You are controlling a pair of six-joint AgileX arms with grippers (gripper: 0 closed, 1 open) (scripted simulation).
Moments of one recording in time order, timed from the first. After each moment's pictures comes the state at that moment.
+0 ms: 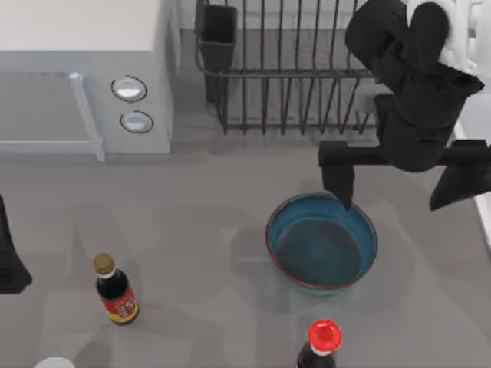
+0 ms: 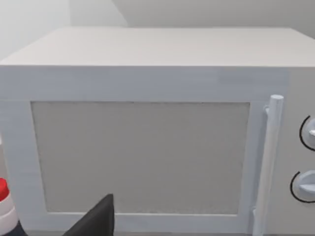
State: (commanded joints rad) left arm 0.00 0.00 0.00 0.00 0.00 0.00; right arm 0.51 1.89 1.54 -1.22 0.00 0.53
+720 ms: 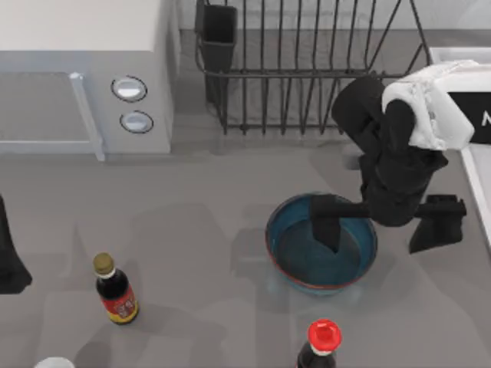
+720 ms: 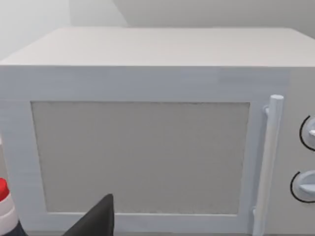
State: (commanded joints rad) left arm 0.00 0.00 0.00 0.00 0.00 0.00; right arm 0.51 1.99 1.29 -0.87 0.00 0.53
